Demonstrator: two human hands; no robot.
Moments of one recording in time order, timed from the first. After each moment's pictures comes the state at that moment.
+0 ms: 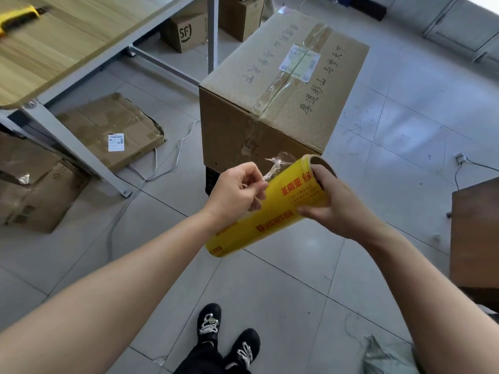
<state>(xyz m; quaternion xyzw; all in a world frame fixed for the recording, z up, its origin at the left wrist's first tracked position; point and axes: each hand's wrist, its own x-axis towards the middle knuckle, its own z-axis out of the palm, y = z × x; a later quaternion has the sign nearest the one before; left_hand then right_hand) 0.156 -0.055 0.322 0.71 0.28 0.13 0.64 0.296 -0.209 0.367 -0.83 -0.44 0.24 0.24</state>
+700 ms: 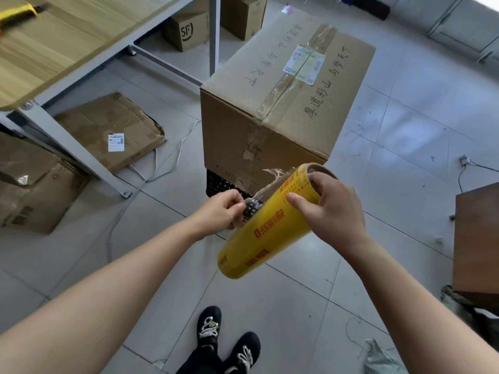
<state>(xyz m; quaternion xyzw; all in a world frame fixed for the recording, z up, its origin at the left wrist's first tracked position) 0.140 -0.028 0.275 0.73 0.31 -0.07 0.61 0.270 -0.184 0.369 -0.88 -0.40 0.08 0.23</state>
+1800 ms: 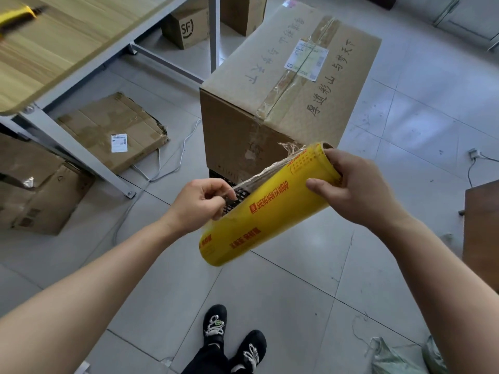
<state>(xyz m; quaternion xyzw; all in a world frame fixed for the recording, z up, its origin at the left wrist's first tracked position) 0.115 -0.003 0.305 0.76 0.28 0.07 0.58 0.310 -0.180 0.392 -0.85 -0.46 0.12 0.24</state>
